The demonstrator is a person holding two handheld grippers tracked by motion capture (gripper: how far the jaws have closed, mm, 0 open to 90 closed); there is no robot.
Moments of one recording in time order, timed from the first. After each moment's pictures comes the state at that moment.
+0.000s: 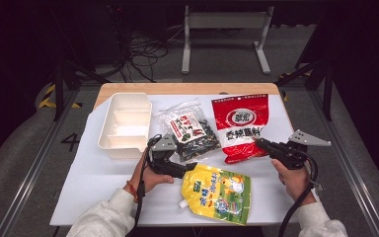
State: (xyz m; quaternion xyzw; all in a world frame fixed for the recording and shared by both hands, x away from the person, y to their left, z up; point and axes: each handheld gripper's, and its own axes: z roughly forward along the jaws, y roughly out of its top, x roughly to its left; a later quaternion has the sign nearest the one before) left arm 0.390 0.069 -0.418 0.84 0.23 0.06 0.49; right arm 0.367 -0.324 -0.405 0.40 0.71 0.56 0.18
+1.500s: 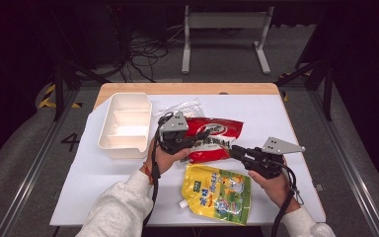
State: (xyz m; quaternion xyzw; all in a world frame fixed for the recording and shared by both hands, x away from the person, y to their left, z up) left arm 0.408 0.046 -0.355 0.81 0.16 0.09 0.56; right arm 0.347 -0.254 -0.394 0.30 0.75 0.56 0.16
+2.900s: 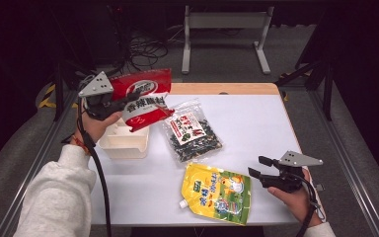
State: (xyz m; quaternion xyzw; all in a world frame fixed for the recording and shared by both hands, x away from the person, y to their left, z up) left arm 0.453 0.217 -0.280 0.79 0.22 0.24 0.51; right arm 0.318 -0.308 -0.419 0.37 0.78 0.48 0.18
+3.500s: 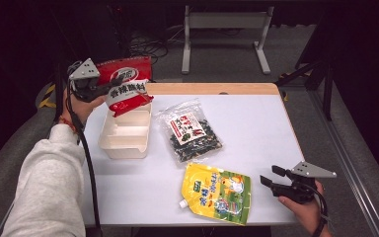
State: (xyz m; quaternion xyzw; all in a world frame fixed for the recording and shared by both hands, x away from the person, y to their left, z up) left arm 0.519 0.257 -0.292 0.81 0.21 0.28 0.47; right arm 0.291 -0.335 -0.433 0.44 0.75 0.45 0.19
